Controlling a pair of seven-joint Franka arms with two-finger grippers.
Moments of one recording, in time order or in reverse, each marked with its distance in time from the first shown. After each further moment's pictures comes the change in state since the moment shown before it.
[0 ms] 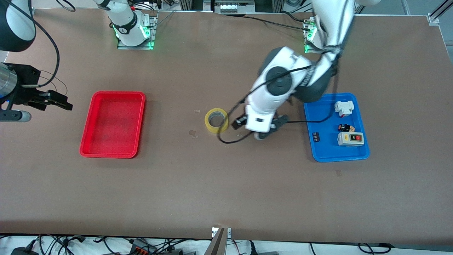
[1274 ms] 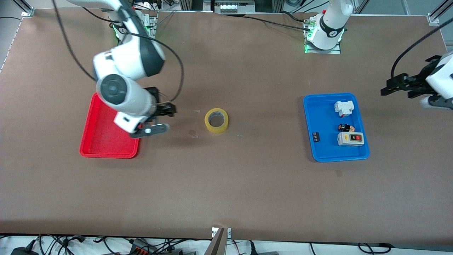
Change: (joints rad) left arm 0.604 -0.461 -0.004 -0.221 0.185 -0.311 1.315; right arm 0.468 0.287 0.046 0.014 0.094 0.210 0.259
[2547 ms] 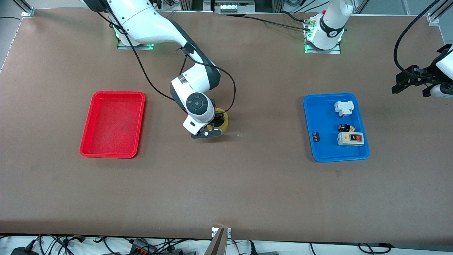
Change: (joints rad) left arm -0.078 -0.033 0.043 0.020 0.059 0.014 -0.024; right arm 0.203 0.337 -0.003 0.120 0.022 0.213 0.257
